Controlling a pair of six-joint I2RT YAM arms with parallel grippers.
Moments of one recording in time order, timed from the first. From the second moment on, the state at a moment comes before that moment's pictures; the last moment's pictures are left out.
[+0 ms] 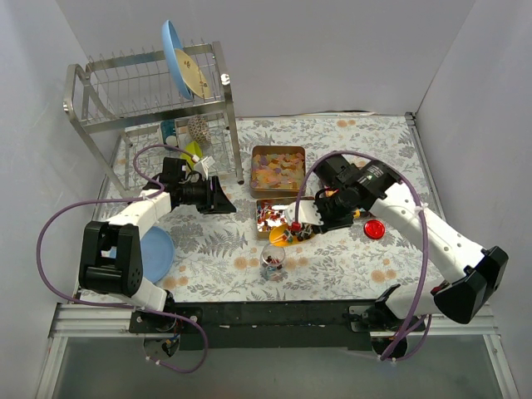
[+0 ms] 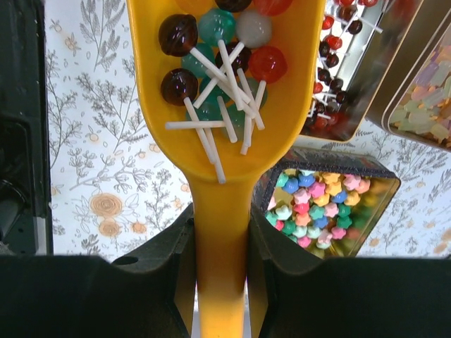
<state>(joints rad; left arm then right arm) -0.14 1.51 0.90 -0.32 0.86 -0.27 0.73 1.34 1.42 -1.35 -0.24 -1.17</state>
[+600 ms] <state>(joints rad) -0.14 1.51 0.89 -0.29 0.85 -0.28 0.94 1.41 1.42 -1.35 0.11 -1.06</state>
